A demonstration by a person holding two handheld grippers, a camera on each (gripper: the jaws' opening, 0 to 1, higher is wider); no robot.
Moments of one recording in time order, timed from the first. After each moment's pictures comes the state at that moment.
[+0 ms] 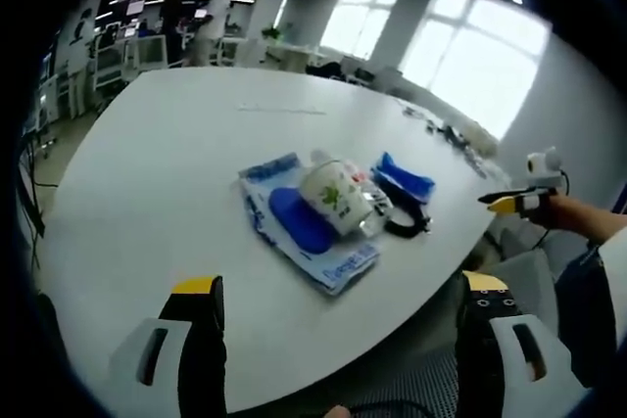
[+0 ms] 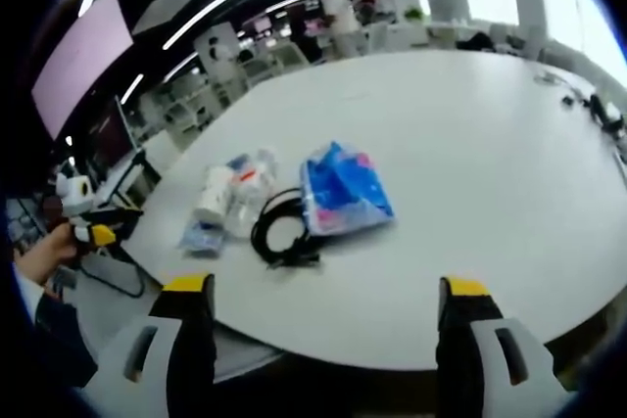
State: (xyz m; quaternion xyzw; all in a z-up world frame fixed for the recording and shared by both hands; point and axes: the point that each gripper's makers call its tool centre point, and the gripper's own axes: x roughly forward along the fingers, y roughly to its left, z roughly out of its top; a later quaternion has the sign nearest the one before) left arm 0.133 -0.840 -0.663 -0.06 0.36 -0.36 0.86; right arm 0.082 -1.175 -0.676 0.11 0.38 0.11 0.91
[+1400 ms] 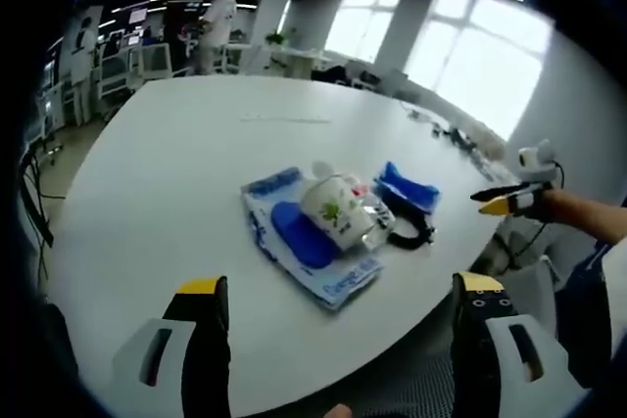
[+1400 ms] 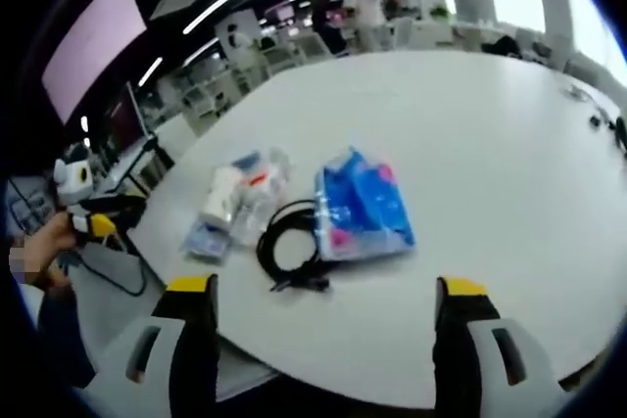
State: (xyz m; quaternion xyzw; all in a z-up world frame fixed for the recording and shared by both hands) left arm 0.145 -0.846 -0.649 -0.05 0.34 -0.34 0.87; right arm 0.123 -1.160 -0.676 0.09 0.38 0.17 0.90
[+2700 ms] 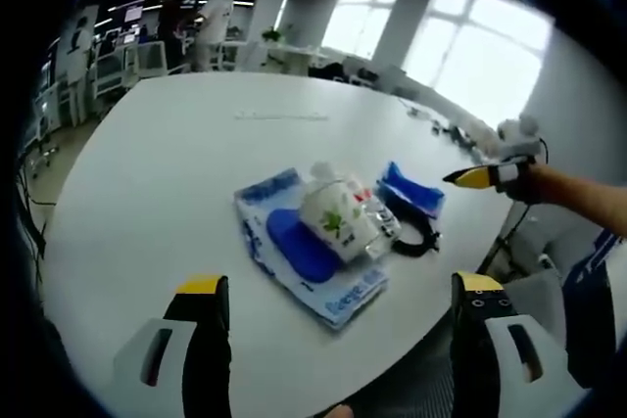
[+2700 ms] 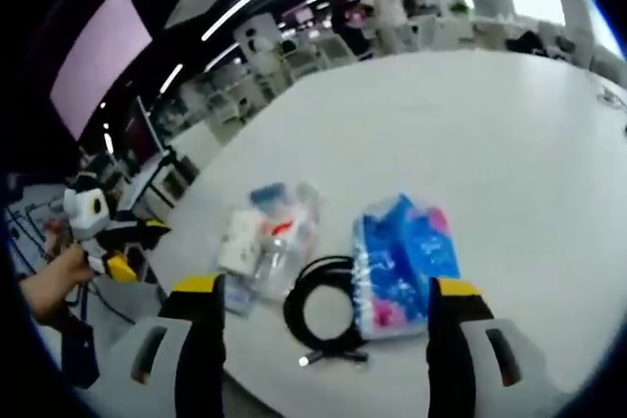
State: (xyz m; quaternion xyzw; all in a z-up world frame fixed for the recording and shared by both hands) left arm 0.166 -0.864 -0.660 -0.04 0.35 -0.35 0.87; right arm 0.189 -1.114 -0.668 0.12 0.38 0.23 0.89
